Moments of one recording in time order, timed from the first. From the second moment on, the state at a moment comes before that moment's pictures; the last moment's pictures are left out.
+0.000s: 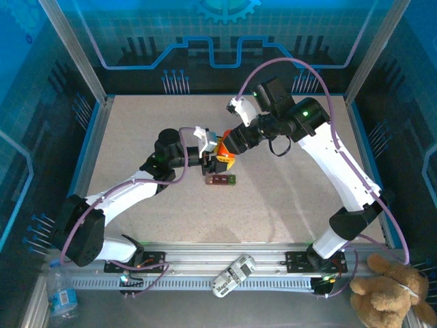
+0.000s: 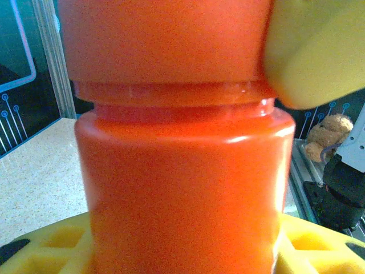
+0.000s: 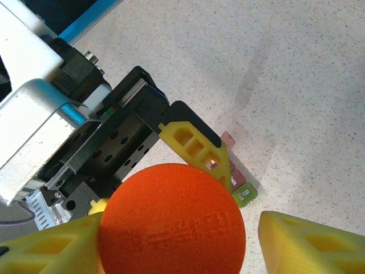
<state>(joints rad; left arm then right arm) -0.50 1.37 0.82 0.48 0.83 0.01 0.64 1.61 2.00 -1.27 -0.31 -0.03</state>
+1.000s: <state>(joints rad) -0.50 1.38 0.82 0.54 0.83 -0.06 0.56 1.51 1.83 -1.09 -0.43 0.04</state>
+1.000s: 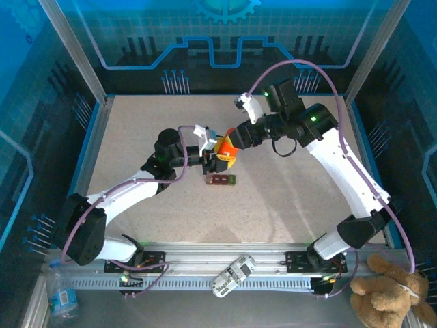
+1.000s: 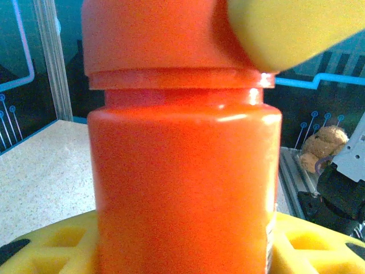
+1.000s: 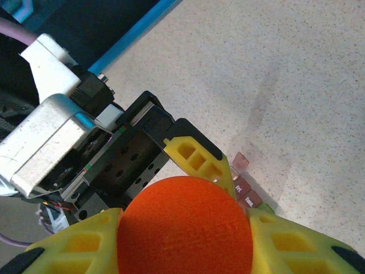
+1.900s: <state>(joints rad) -0.50 1.39 0.82 0.59 0.84 -0.07 0.57 1.48 1.81 -1.04 -0.44 -0.22</state>
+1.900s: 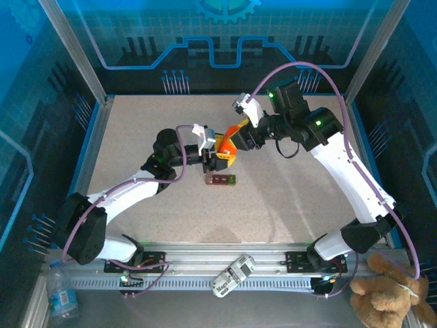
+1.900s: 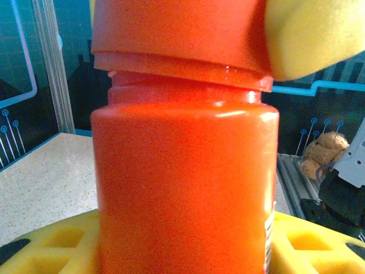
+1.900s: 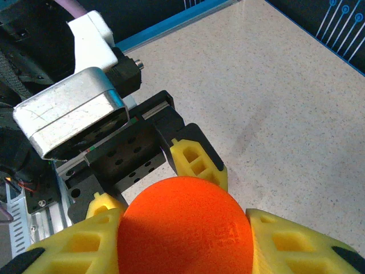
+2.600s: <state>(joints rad) -0.52 1.43 0.73 0.74 0.67 -0.17 0.55 1.52 1.74 -0.96 -0.43 0.08</state>
